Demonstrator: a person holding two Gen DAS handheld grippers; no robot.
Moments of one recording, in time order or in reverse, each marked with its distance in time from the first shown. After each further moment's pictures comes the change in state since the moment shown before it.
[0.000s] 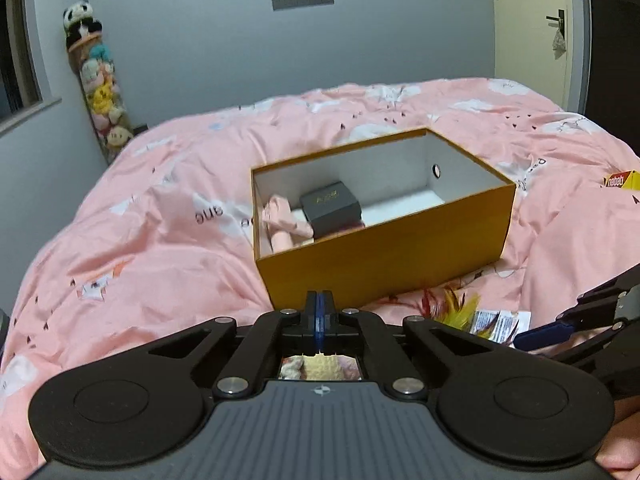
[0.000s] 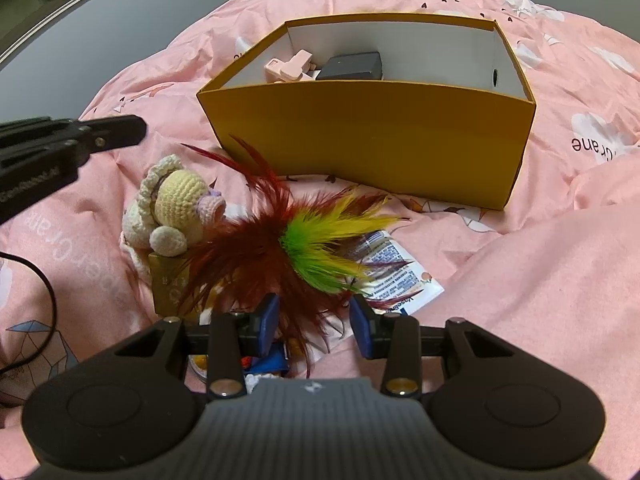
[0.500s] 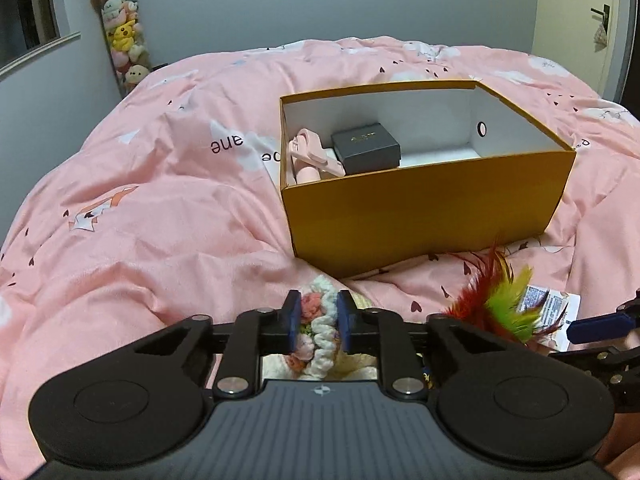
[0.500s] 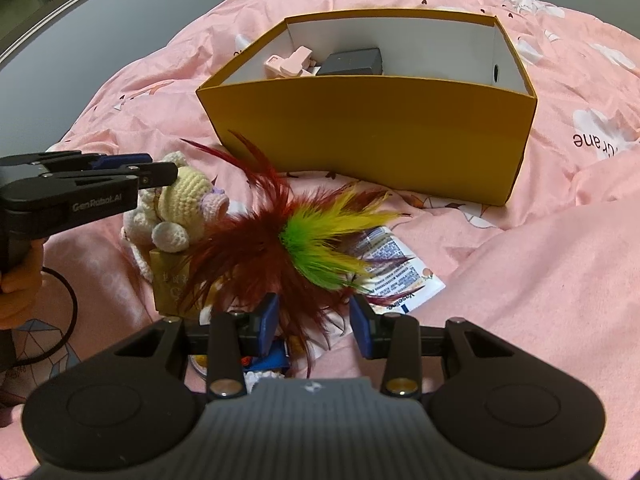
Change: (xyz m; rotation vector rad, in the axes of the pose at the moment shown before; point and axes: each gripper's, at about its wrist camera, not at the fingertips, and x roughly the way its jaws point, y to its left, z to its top) left arm 0.046 0.020 -0.018 -0.094 0.125 0.019; right arm 0.004 -0.001 -0.002 0.011 0.014 0.001
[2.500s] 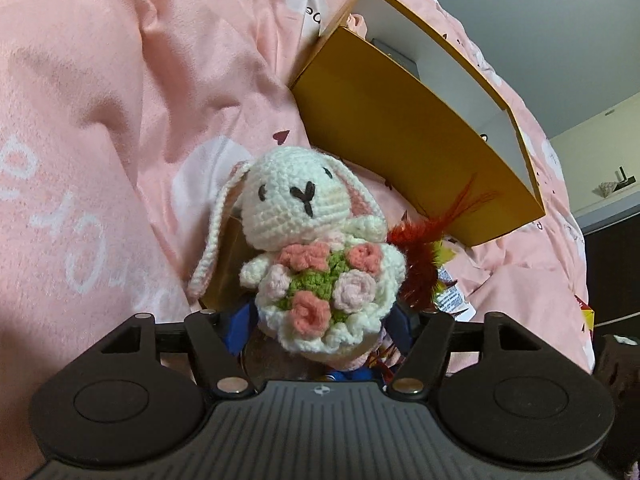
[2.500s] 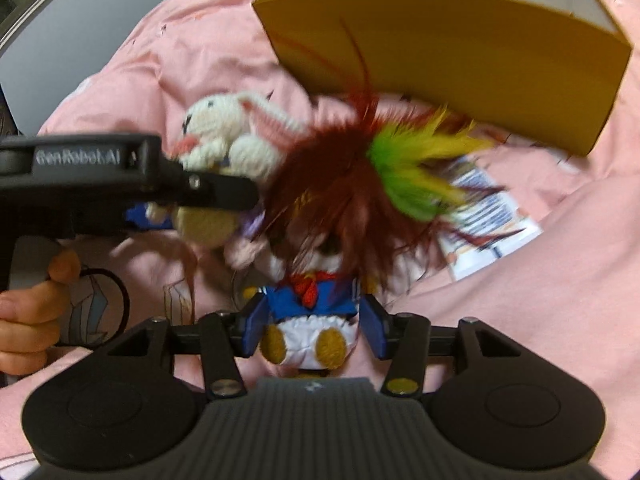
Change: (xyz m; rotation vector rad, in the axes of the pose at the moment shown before) left arm 0.019 0.030 -0.060 -0.666 0.278 -0.336; right arm 0.040 0.024 -0.018 -0.057 0.206 0.150
